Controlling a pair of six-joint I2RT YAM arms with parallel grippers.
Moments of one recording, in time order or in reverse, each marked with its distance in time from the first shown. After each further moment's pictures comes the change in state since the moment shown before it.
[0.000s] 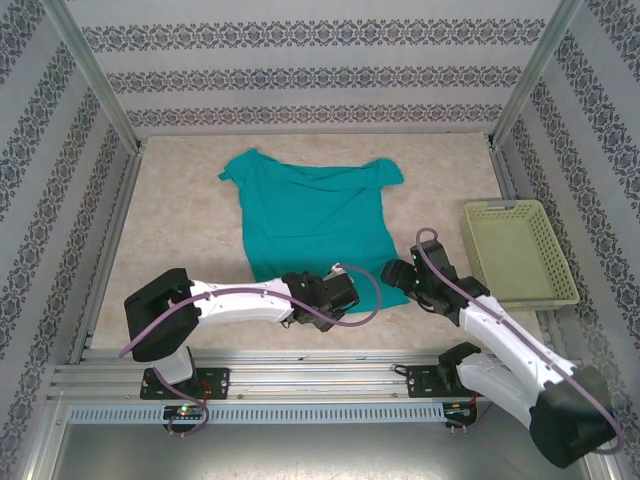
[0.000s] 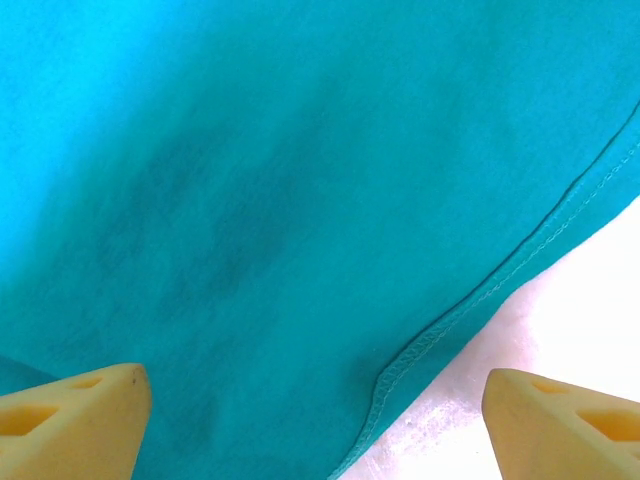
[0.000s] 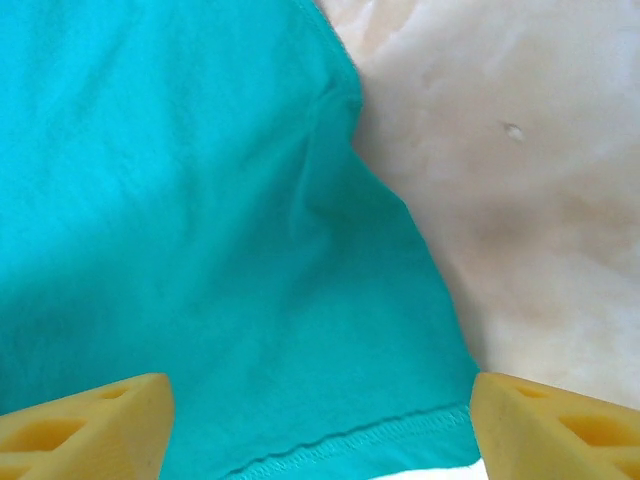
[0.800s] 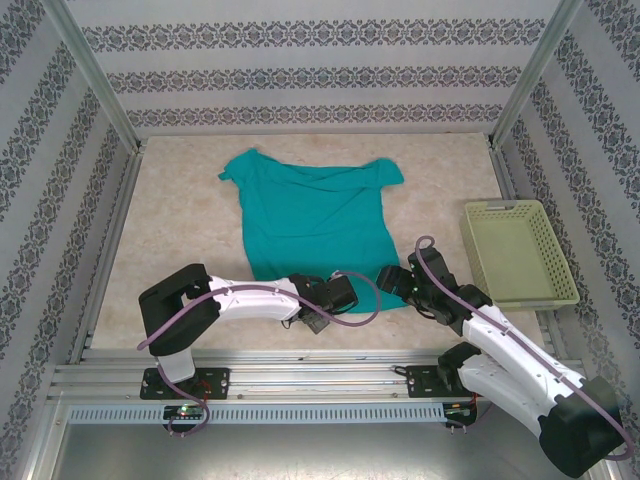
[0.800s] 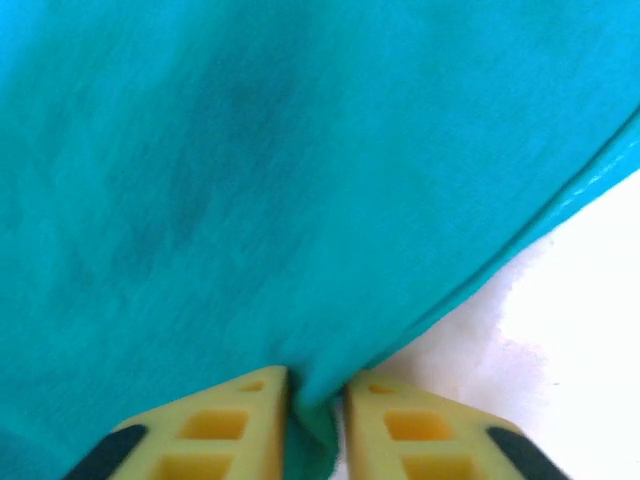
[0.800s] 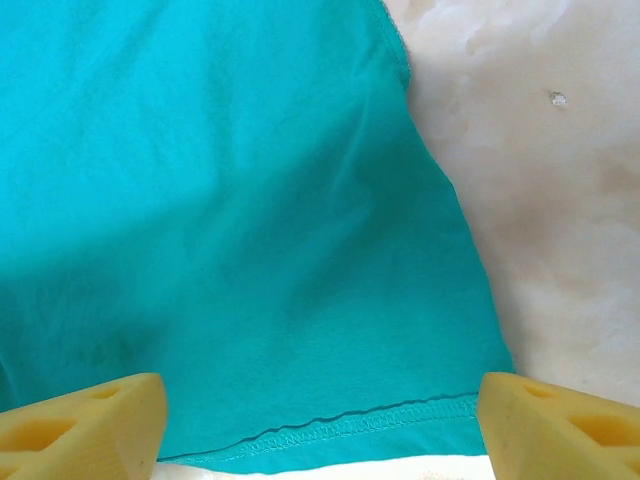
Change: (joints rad) left arm 0.029 0.082 -0.022 0.011 0.082 0.030; right arm 0.079 -0.056 -0.020 -0.007 0.015 0.007
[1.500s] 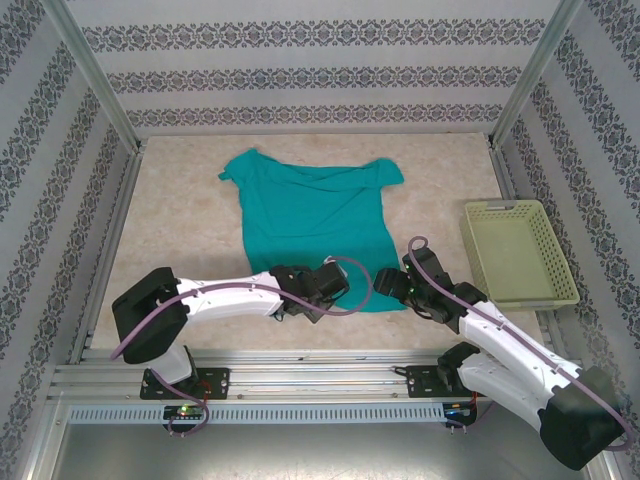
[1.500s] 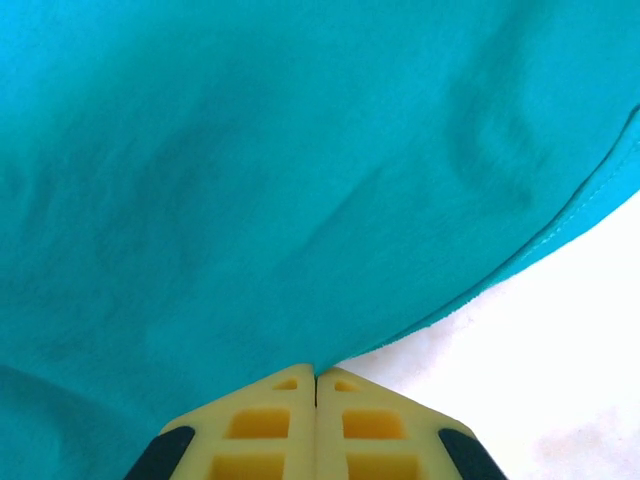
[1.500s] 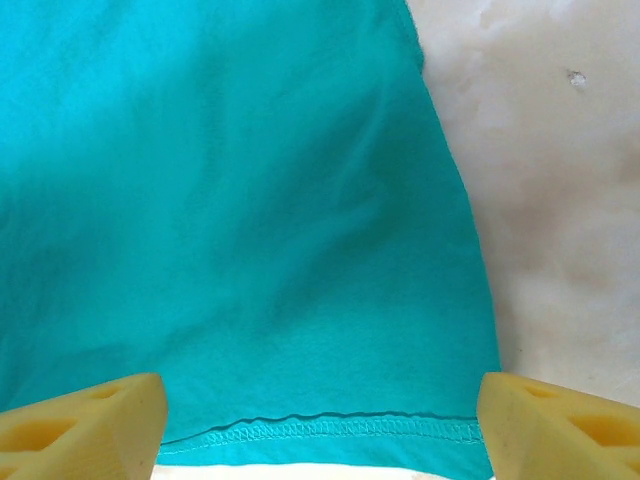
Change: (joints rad) left arm 0.050 -0.146 -0.019 0.024 0.024 -0.001; right arm 0.032 0.046 0.005 0.002 0.008 -0.019
